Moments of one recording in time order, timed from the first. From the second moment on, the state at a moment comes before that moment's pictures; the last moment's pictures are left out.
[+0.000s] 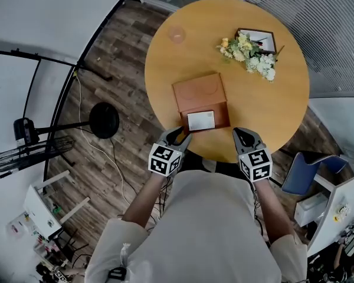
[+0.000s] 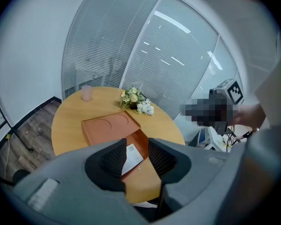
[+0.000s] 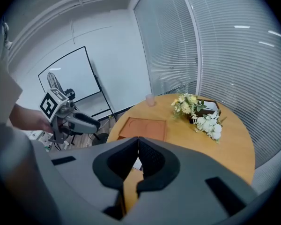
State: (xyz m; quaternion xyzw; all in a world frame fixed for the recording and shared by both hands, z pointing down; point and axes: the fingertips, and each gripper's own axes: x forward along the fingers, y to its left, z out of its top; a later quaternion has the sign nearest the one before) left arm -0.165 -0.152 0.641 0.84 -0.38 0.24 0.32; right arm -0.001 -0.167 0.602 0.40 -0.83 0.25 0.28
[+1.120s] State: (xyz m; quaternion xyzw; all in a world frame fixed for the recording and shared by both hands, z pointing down) left arm -0.148 -0.186 0.812 0.69 -0.45 0.38 0.42; right arm 0.044 -0.205 0.654 0.33 -0.85 0.30 0.28
